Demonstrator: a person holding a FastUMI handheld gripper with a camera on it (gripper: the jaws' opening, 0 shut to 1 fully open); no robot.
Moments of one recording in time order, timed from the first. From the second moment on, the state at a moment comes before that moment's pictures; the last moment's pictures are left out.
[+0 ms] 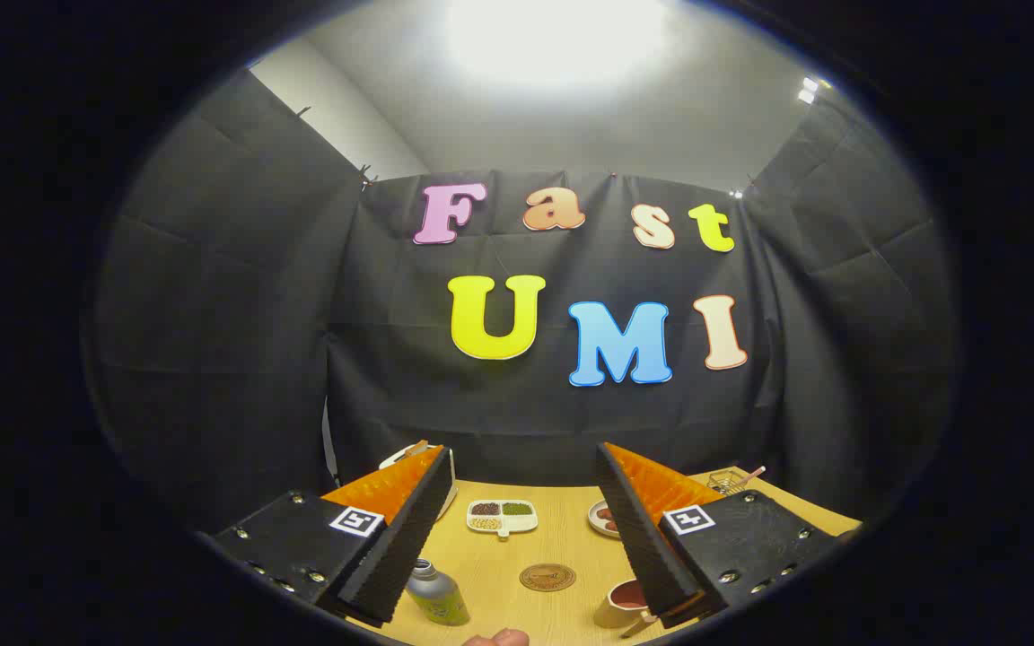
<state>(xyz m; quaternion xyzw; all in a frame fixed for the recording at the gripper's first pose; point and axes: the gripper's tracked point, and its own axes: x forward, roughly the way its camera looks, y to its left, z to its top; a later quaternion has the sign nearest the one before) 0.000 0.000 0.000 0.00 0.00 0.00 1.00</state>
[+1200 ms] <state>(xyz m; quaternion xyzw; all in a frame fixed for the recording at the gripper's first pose) -0.009 0.044 -0.011 0.01 0.00 0.03 1.00</state>
